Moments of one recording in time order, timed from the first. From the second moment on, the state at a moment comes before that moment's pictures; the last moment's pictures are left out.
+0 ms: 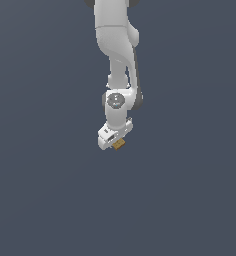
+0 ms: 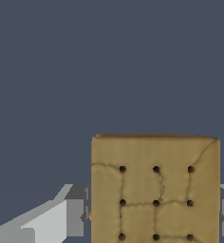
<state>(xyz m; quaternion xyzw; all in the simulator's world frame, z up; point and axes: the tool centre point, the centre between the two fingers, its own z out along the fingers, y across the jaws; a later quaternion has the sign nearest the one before) -0.076 -0.008 0.012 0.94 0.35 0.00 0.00</state>
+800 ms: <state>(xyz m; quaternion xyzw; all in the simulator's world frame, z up) -0.019 -0.090 0.041 0.94 0.35 0.00 0.00</state>
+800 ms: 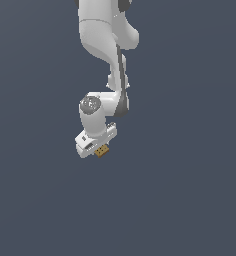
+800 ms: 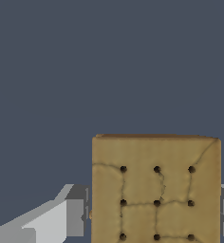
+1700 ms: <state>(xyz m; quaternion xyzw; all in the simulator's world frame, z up) 0.062 -0.201 0.080 0.94 0.35 0.00 0.00</state>
